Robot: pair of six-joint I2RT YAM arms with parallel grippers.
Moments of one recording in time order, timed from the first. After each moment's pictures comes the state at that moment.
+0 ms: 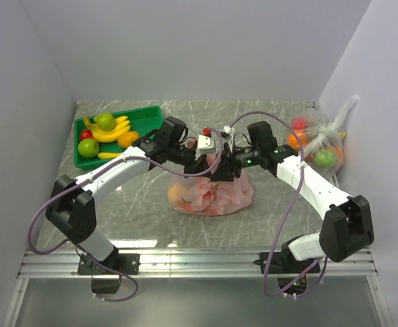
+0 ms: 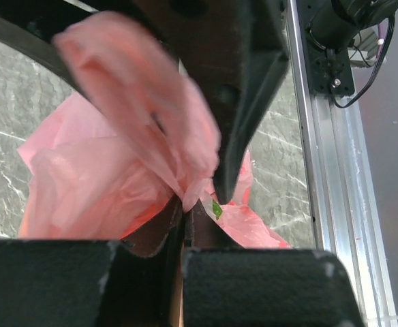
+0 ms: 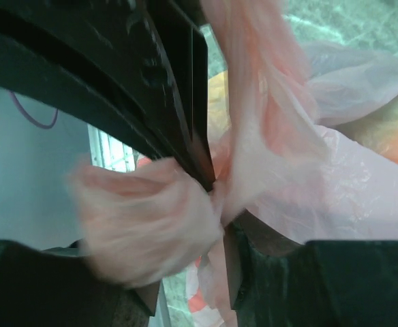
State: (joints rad) left arm -0.65 1.58 1.28 -0.42 0.87 0.45; right arm 0.42 1.38 1.05 -0.44 -0.95 -0.15
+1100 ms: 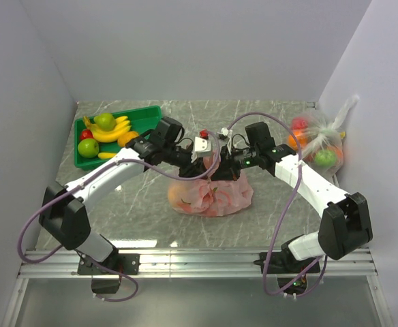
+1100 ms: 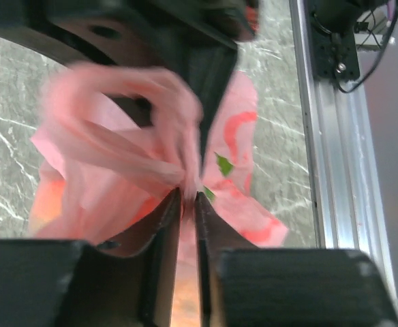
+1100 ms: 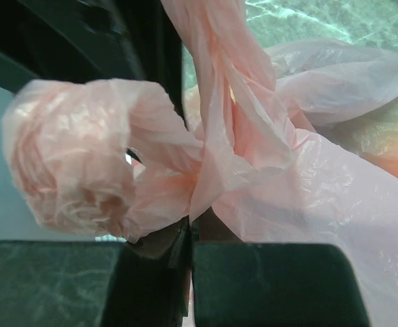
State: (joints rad) left arm -0.65 1.51 1.27 -0.52 0.83 0.53; right arm 0.43 1.40 1.05 -0.46 -0.96 -0.21
